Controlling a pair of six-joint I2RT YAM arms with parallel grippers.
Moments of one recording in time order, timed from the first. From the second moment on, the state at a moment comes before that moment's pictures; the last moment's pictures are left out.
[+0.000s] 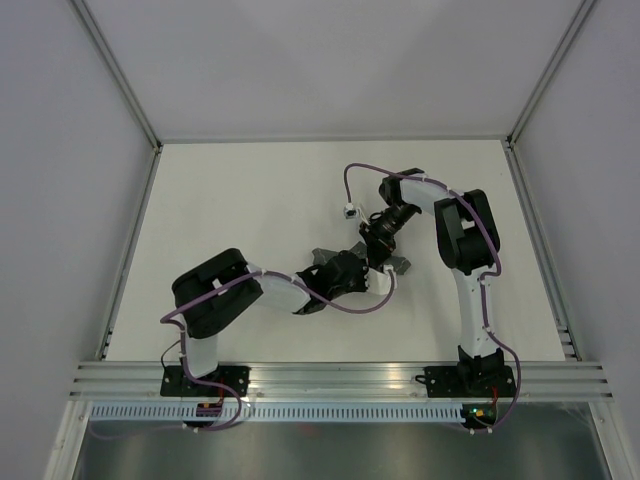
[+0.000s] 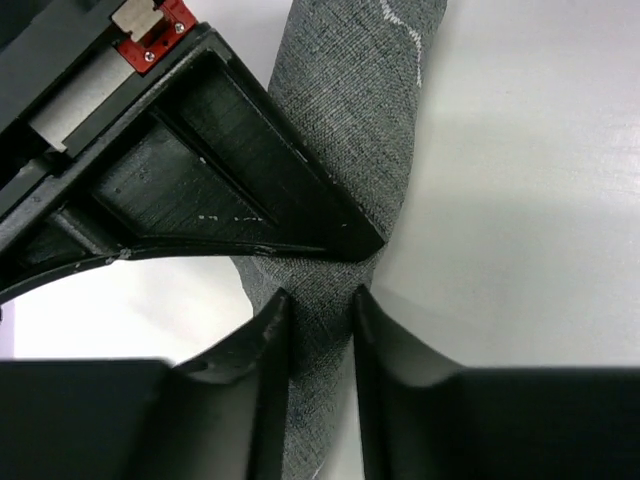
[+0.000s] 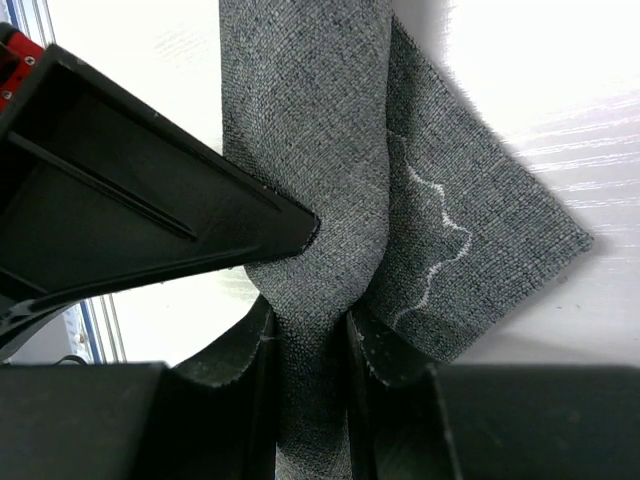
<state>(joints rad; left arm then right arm) -1.03 1.88 0.85 0.50 -0.16 0.73 0.32 2.30 1.69 -1.25 -0.82 -1.00</state>
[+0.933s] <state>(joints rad) -0.86 1.90 1.13 0.02 0.24 0.46 -0.06 1.95 1.46 -0.96 -0.86 -0.83</state>
